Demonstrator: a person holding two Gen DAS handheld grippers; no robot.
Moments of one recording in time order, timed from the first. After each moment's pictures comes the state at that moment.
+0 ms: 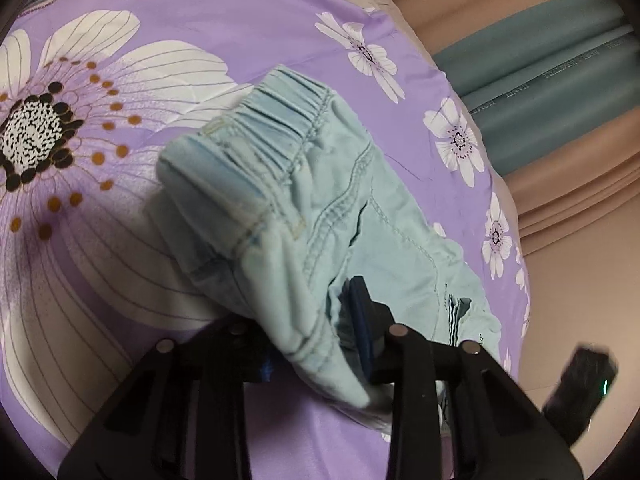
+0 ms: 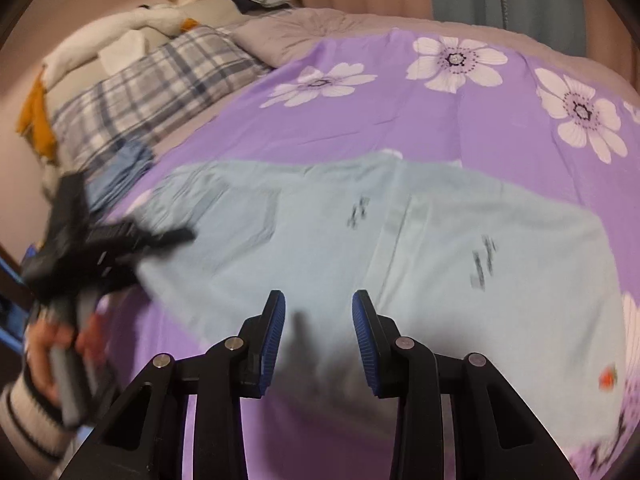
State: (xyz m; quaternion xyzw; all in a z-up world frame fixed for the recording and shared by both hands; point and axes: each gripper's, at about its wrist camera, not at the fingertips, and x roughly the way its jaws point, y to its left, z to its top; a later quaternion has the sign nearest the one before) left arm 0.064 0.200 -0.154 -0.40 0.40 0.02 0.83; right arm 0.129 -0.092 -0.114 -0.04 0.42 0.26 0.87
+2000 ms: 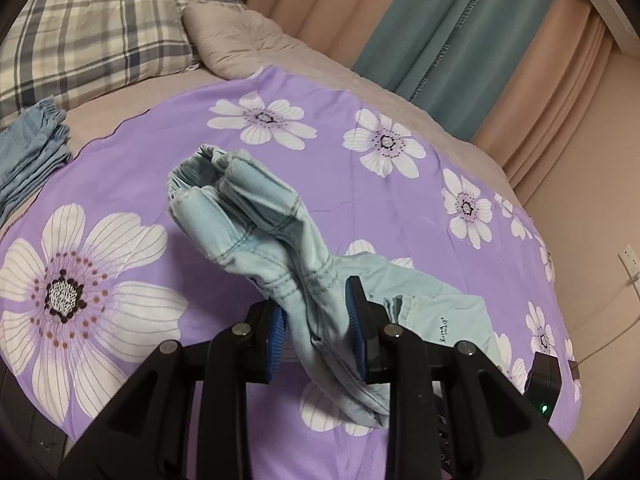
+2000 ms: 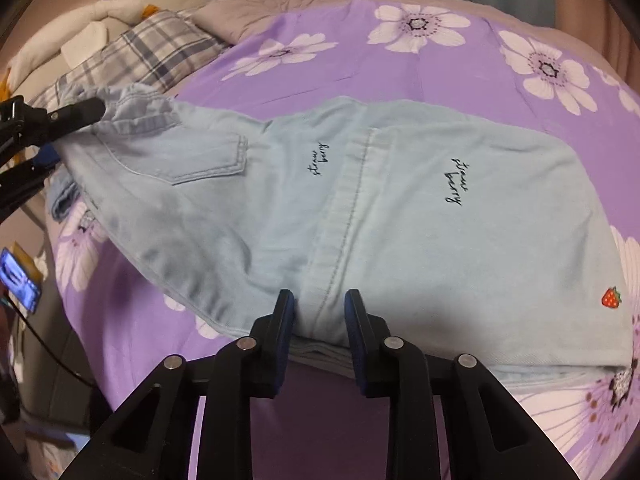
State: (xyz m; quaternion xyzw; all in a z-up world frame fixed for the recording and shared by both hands) left arm 0.062 0.126 -0.045 -0.21 0.33 -0.01 0.92; right arm 0.089 -0.103 -0.131 -0.04 0.47 0.20 0.86
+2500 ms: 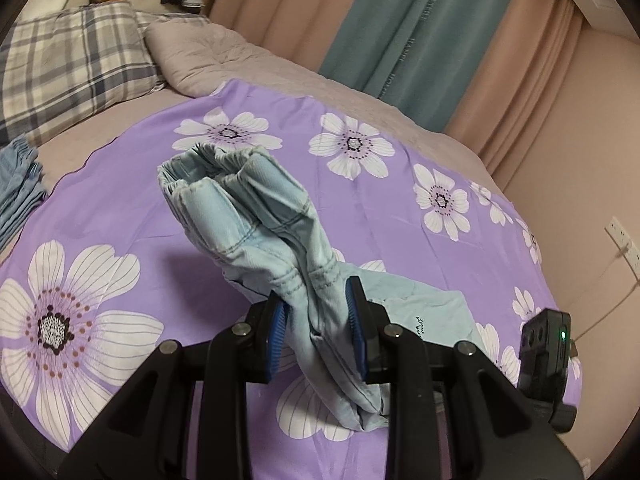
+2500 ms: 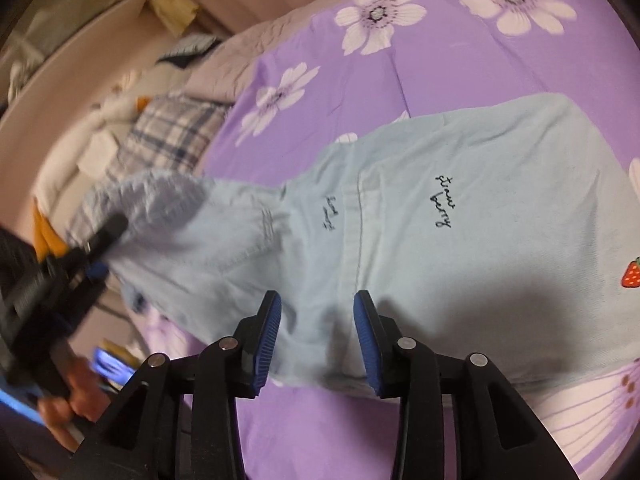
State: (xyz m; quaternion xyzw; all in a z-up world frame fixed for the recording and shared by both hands) left arm 0.069 0.105 -0.027 -0.17 0.32 -0.06 0.93; right arm 0.113 -0.156 -0.113 0.20 0.47 0.25 0.82
